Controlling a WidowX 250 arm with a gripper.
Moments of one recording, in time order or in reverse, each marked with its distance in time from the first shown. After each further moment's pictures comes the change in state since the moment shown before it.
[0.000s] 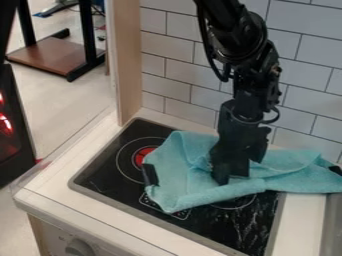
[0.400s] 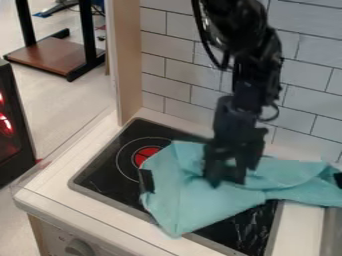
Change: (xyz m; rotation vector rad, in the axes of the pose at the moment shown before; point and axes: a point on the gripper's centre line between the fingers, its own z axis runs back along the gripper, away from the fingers) arm 0.005 0.020 0.031 0.059 -0.014 0.003
